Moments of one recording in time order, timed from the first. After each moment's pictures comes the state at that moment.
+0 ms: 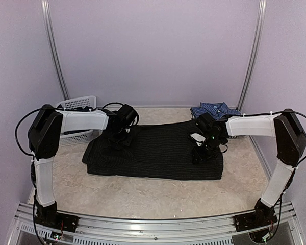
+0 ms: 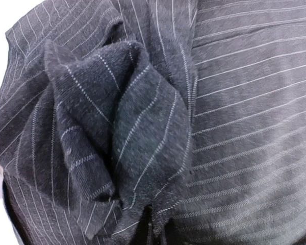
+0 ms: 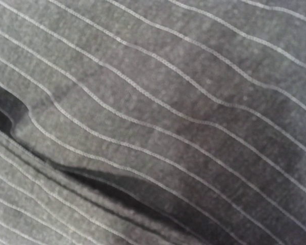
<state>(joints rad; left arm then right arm) -0.66 2.08 1.52 -0.60 -0.32 -0.23 0.58 1.76 1.15 -0.67 -0.12 0.10</state>
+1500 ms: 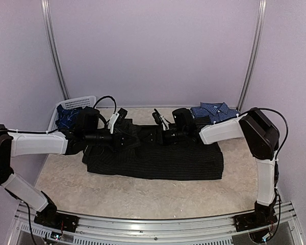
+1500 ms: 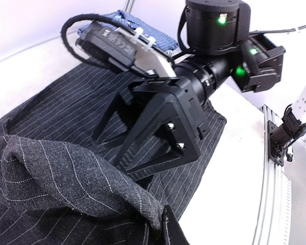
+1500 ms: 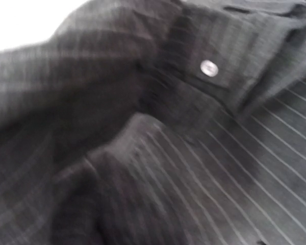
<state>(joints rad) -0.61 1.47 0.81 0.23 0.53 -0.13 0.73 2.07 1.30 0.32 -0.59 0.52</state>
